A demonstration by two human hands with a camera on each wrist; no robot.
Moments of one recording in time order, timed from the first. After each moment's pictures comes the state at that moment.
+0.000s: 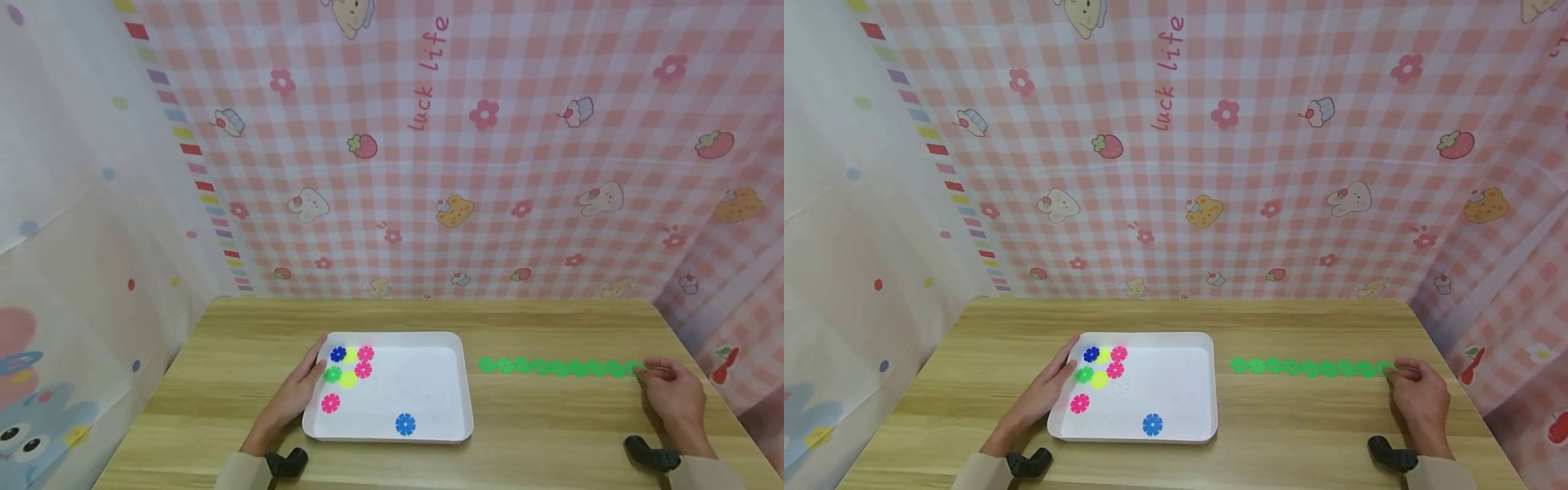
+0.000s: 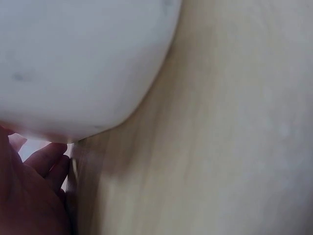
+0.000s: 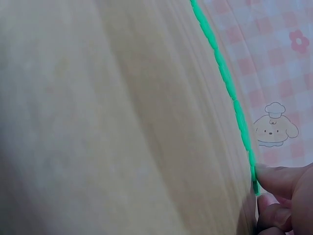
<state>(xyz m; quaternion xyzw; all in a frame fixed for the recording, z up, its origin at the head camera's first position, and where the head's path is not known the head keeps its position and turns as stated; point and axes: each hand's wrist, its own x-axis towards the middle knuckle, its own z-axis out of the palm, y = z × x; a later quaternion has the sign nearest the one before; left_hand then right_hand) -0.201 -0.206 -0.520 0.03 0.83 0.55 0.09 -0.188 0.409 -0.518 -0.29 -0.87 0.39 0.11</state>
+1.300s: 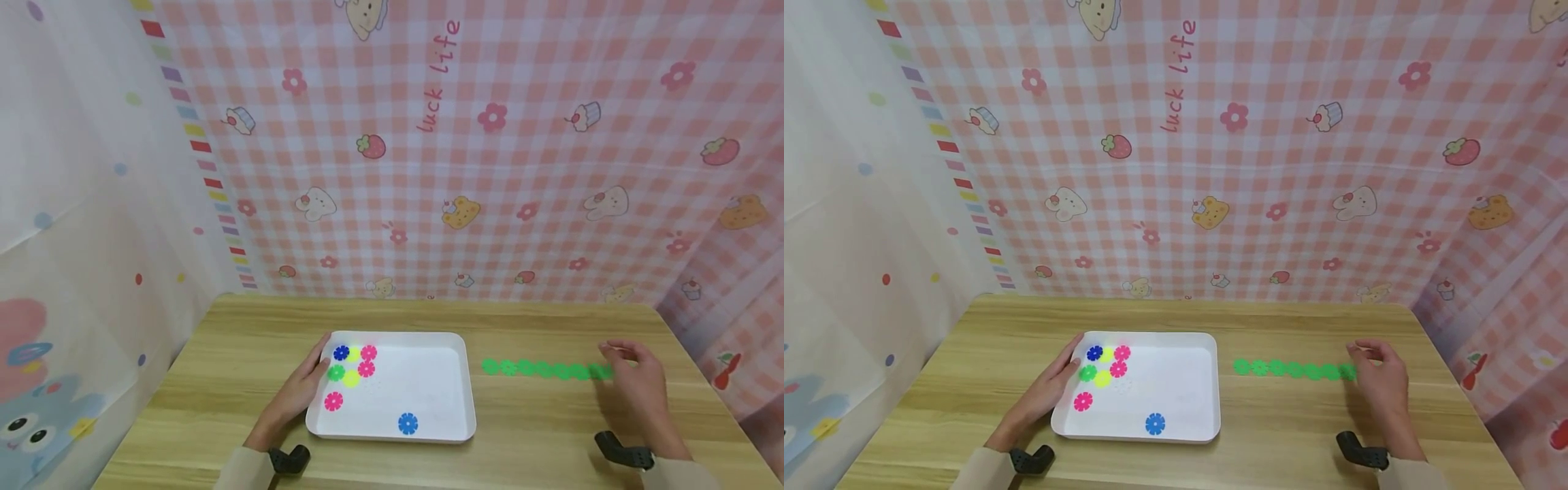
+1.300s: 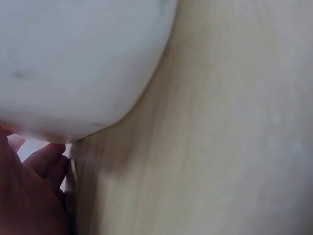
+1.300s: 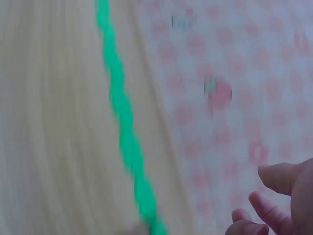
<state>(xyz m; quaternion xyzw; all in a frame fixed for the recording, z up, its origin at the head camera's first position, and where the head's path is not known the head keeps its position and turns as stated) -0.196 -0.203 -0.505 0.03 0.82 0.56 0.10 -0.188 0.335 -0.468 -0.21 -0.86 0.46 0.08</state>
